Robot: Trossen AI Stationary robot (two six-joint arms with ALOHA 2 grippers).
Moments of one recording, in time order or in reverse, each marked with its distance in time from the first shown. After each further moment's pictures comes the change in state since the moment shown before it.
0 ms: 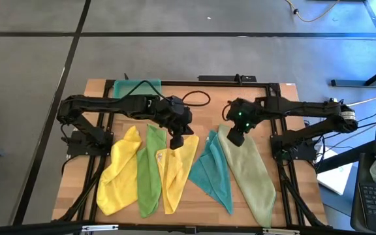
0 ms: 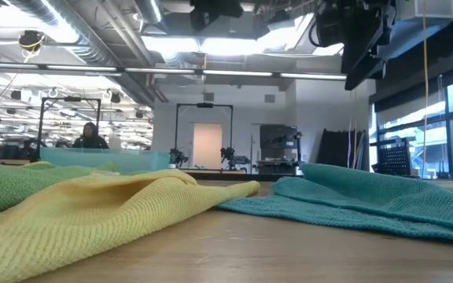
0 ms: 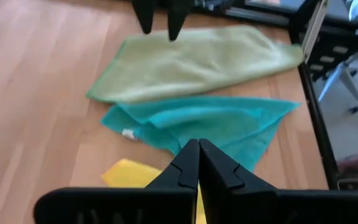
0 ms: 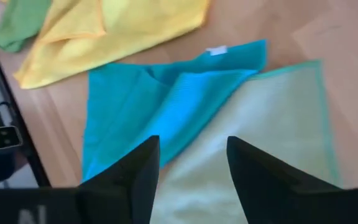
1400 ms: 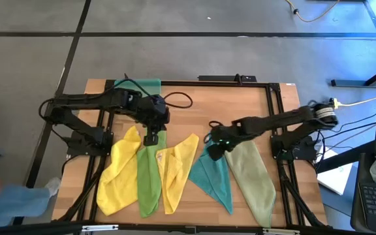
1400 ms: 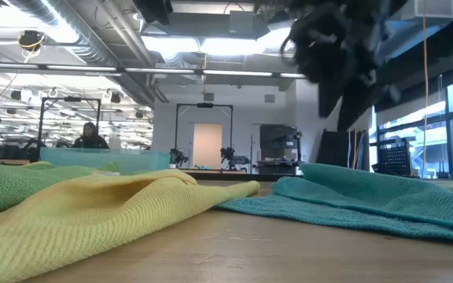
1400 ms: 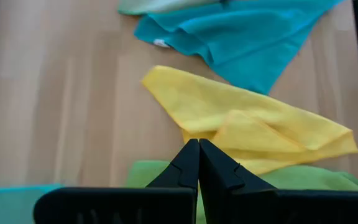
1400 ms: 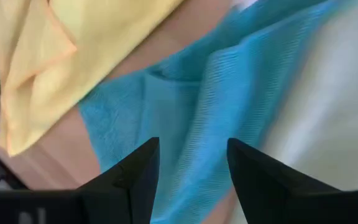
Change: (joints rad) left arm 0.000 -0.174 0.000 -0.439 -0.098 0.127; right arm 0.214 0.312 -0.017 0.234 0.085 0.534
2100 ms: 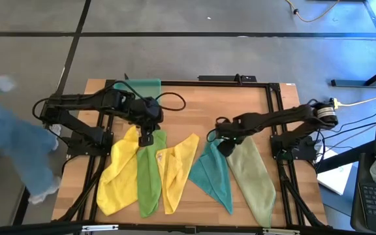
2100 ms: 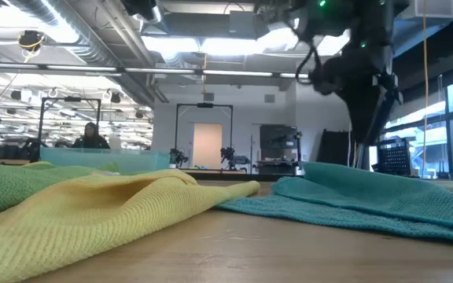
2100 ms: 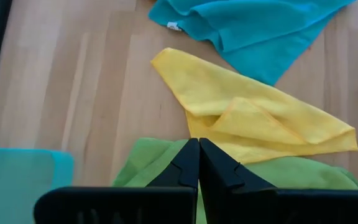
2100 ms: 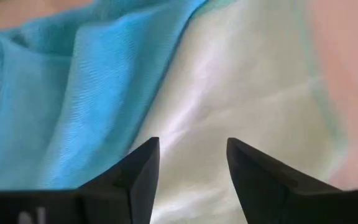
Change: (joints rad) left arm -0.041 -0.046 0.000 -0.076 -0.079 -0.118; right arm -0.066 -0.038 -0.018 -0.288 0.179 -0.268
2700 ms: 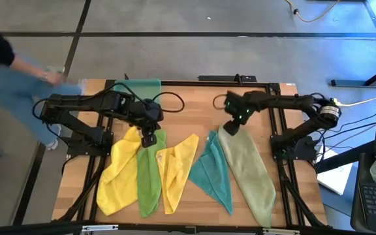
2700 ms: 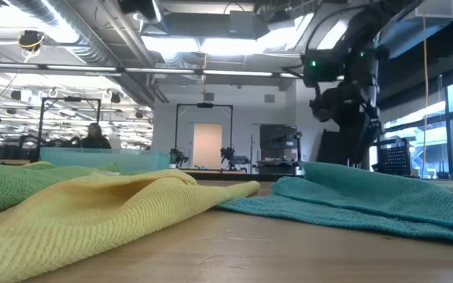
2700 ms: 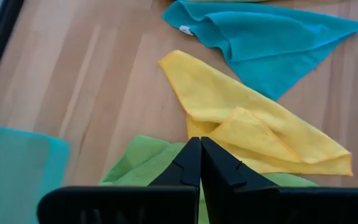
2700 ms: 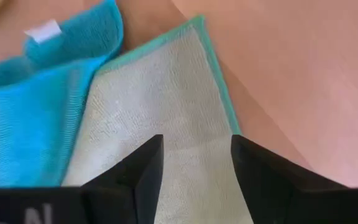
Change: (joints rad) left arm -0.037 0.000 0.000 0.011 -0.051 -0.168; right arm -0.504 -0.029 -0.137 0.150 -0.277 -0.498
